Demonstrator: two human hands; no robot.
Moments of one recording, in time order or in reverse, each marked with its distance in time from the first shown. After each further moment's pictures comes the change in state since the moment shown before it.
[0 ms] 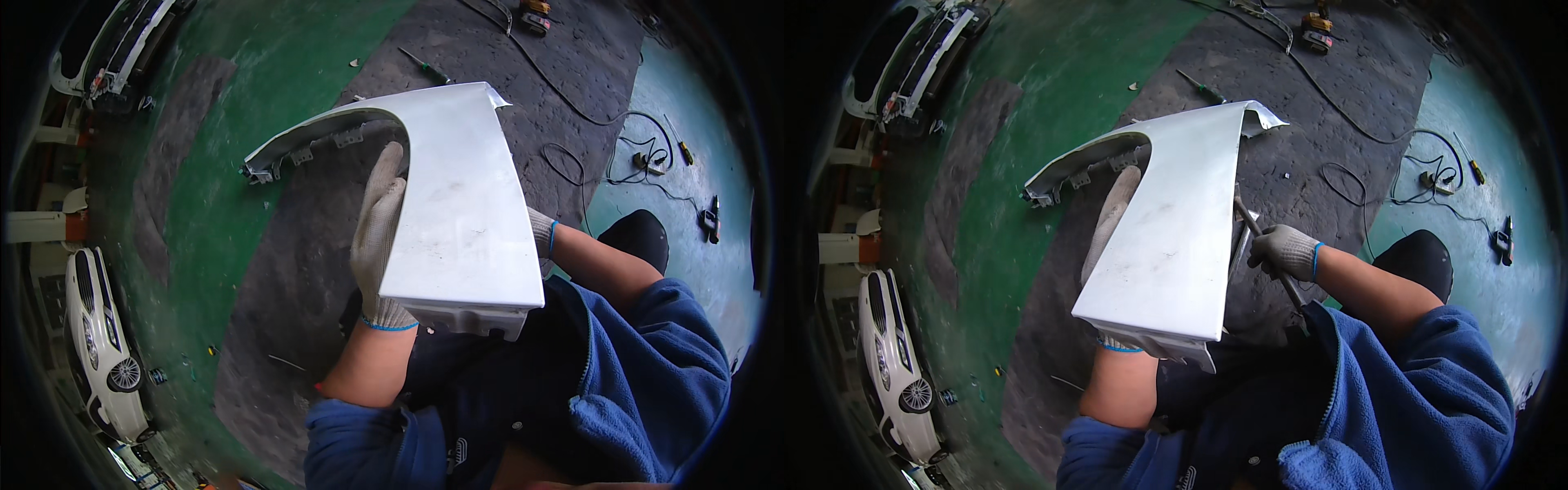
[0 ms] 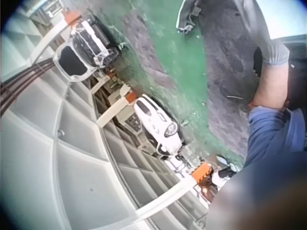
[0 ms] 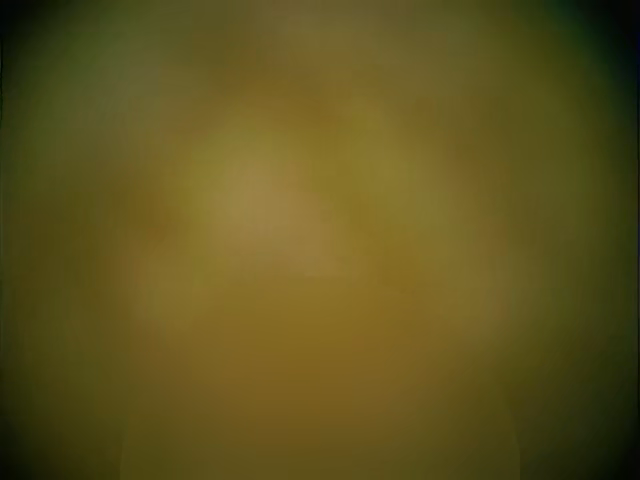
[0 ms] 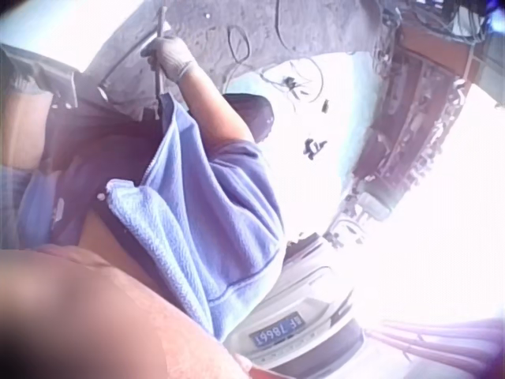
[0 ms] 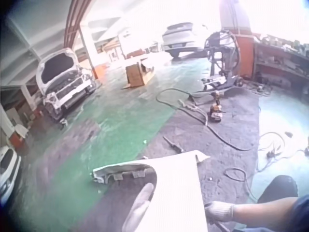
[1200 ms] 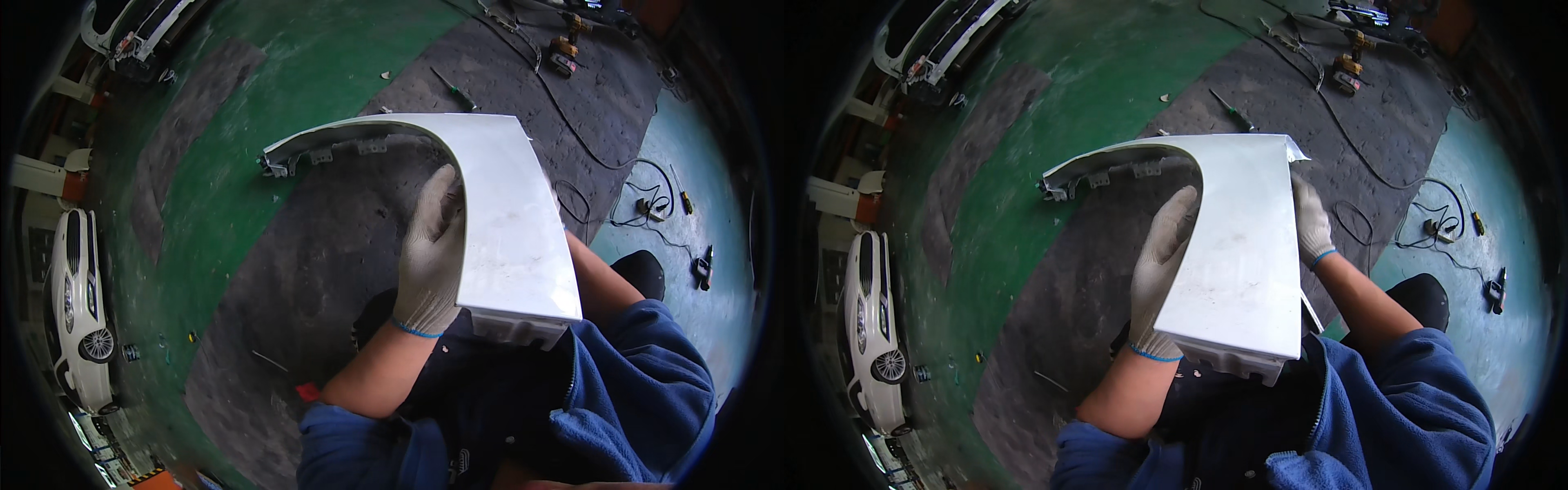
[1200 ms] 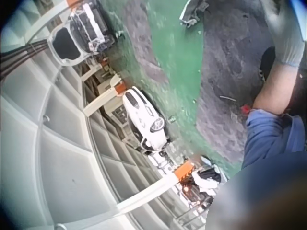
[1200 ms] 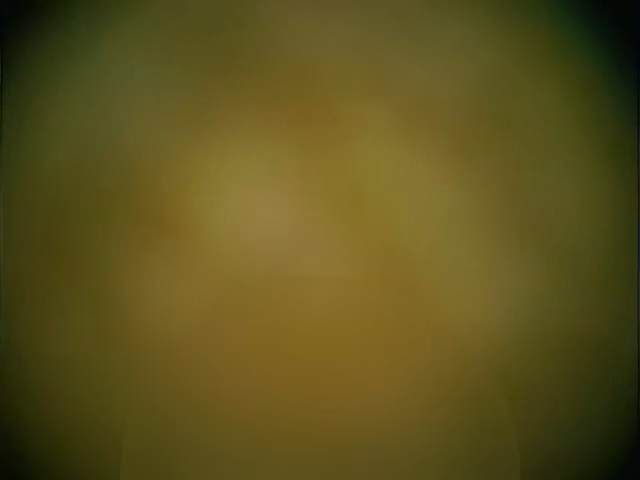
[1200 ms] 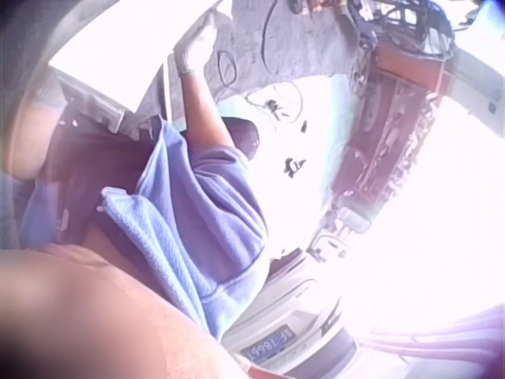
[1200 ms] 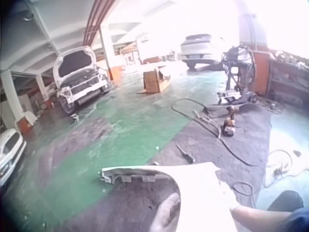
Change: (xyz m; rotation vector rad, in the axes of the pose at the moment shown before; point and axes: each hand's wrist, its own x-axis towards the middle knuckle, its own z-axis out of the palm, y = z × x) left_hand -0.012 0.010 0.003 -0.003 -0.020 -0.051; right_hand 0.049 -0.035 0.005 -0.810 0.661 -0.795
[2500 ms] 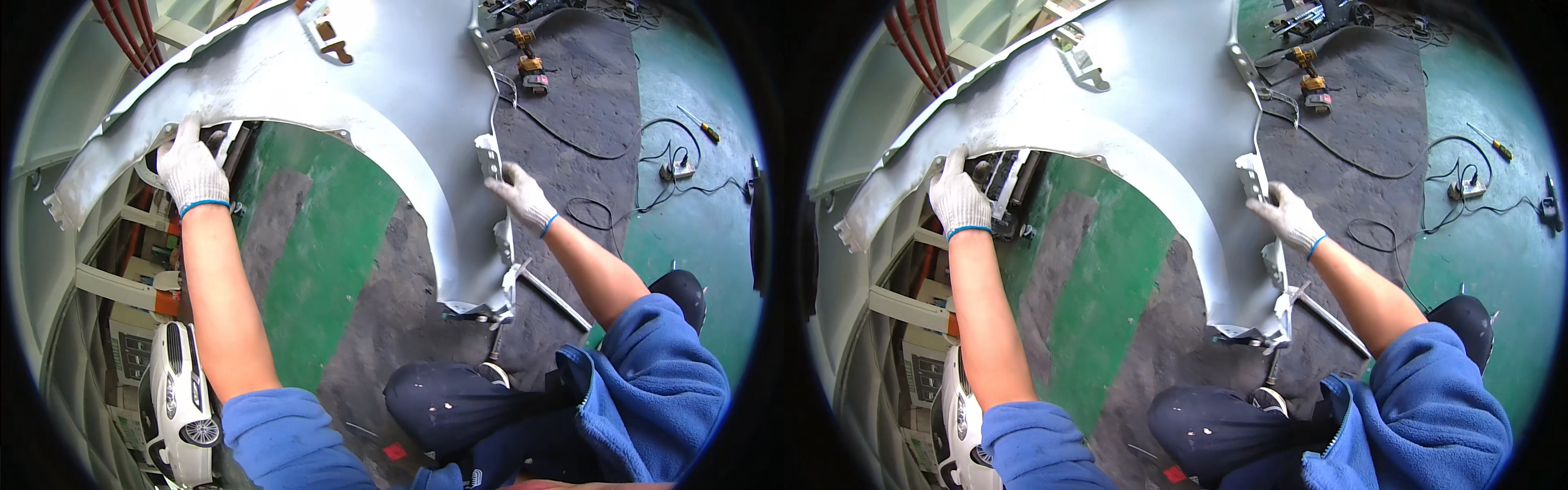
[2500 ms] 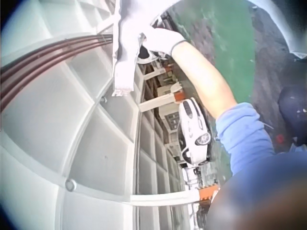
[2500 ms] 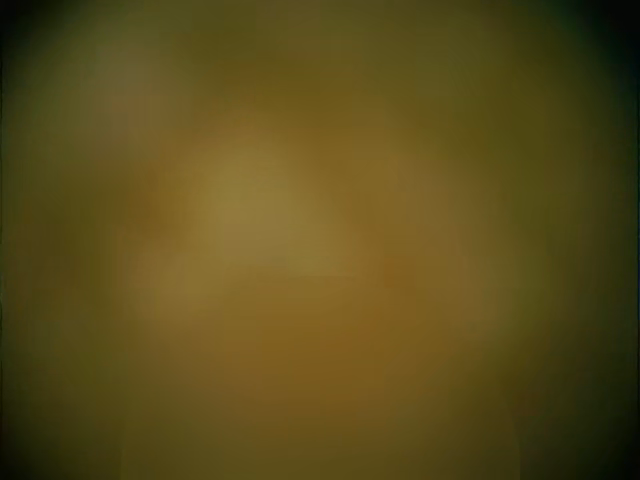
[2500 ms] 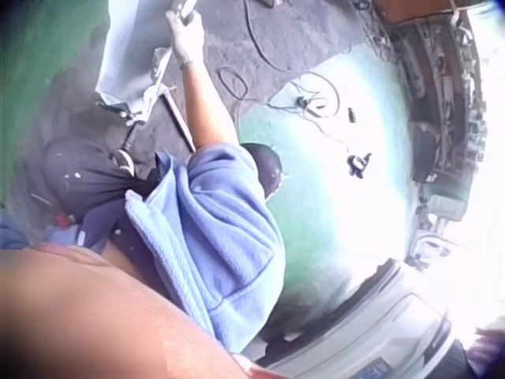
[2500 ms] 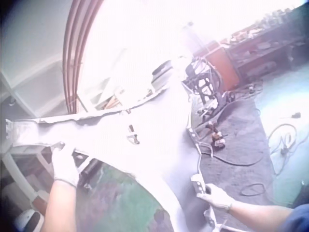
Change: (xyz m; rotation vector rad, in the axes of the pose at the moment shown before) left_hand 0.188 0.302 0.121 0.795 0.298 0.930; right_hand 0.066 0.020 -0.086 0.819 0.099 0.099
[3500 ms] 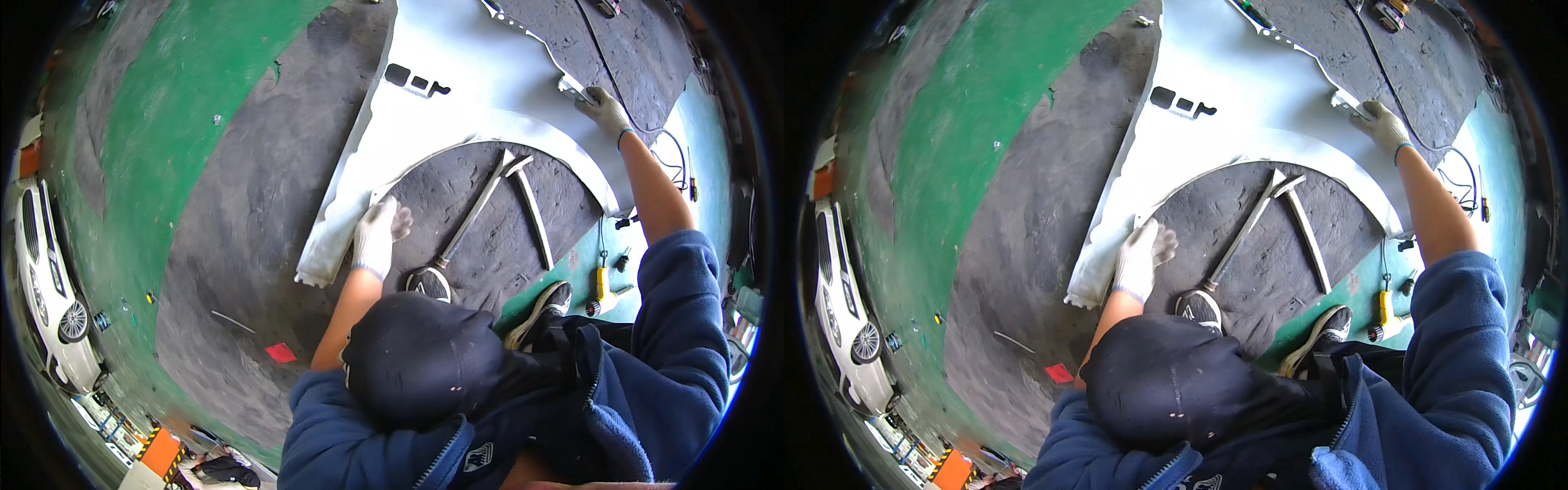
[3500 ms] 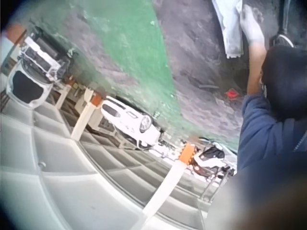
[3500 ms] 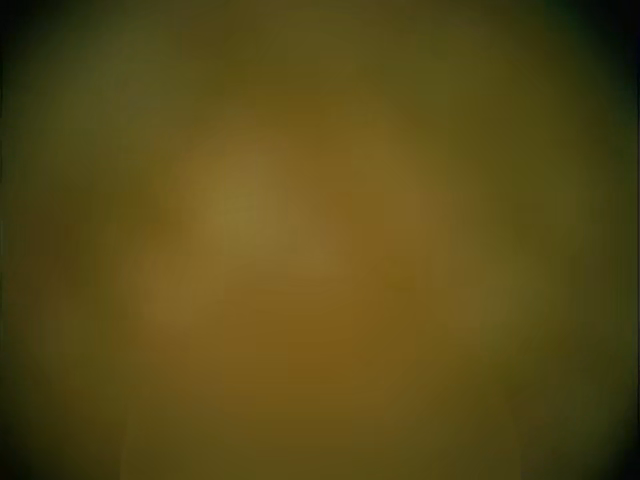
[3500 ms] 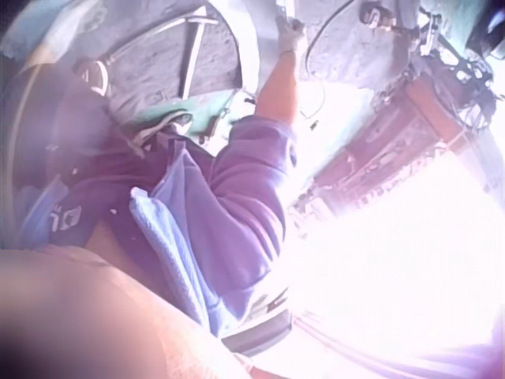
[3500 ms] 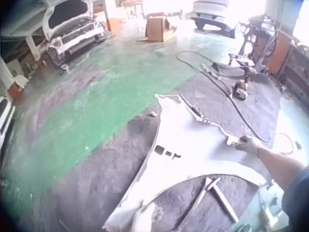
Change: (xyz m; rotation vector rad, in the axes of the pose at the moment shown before) left_hand -0.601 -0.366 -0.127 -0.436 -0.081 -1.777; right_hand 0.124 0.203 -0.128 -1.198 -0.280 0.230
